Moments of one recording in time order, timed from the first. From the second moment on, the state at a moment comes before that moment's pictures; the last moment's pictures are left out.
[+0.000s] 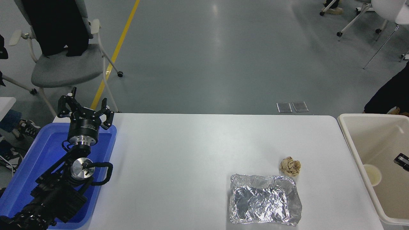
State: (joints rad) left arm -0.56 0.19 -1.04 -0.55 0.03 -0.40 -0.56; right arm 0.62 -0.64 -0.05 0.23 -0.70 0.15 0.20
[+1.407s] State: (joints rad) left arm -0.56 0.19 -1.04 -0.55 0.03 -0.40 -0.56; right arm 1.95 -0.88 -1.06 1.26 -0.67 0.45 0.20
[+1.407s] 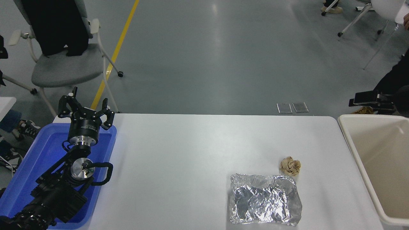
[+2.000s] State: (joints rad) left arm -0.55 0.19 -1.04 -0.55 0.03 -0.40 -0.56; right arm 2.30 -0.58 -1.24 1.54 -0.59 0.72 0.19
